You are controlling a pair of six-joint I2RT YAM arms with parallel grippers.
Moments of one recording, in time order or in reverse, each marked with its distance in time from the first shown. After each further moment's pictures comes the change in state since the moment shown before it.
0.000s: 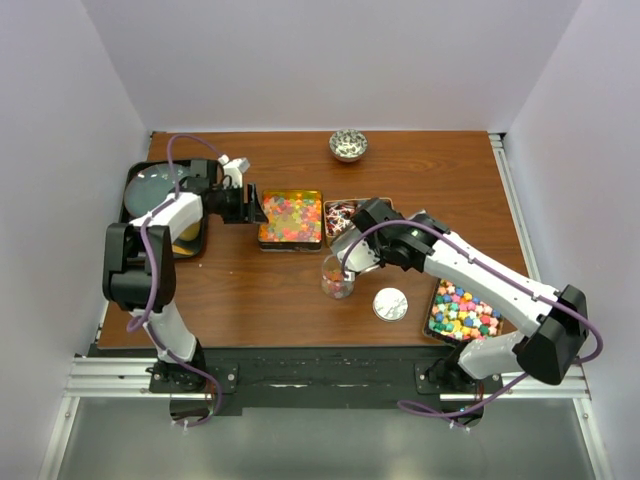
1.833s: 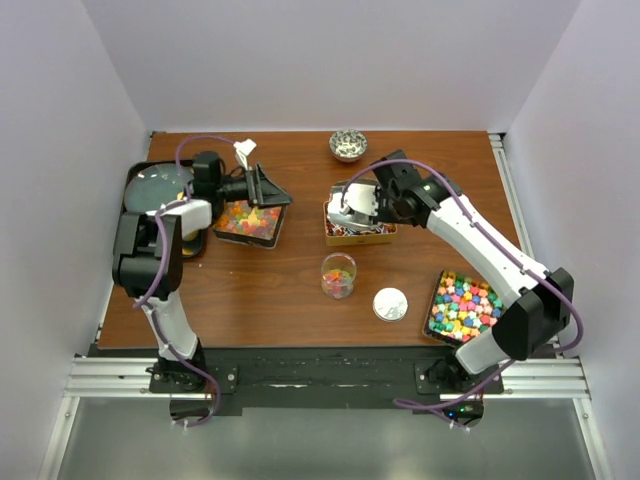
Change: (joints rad) left arm -0.008 0.098 -0.055 0.747 0.620 -0.595; right arm -0.249 0.146 0.234 -0.032 -0.260 0.460
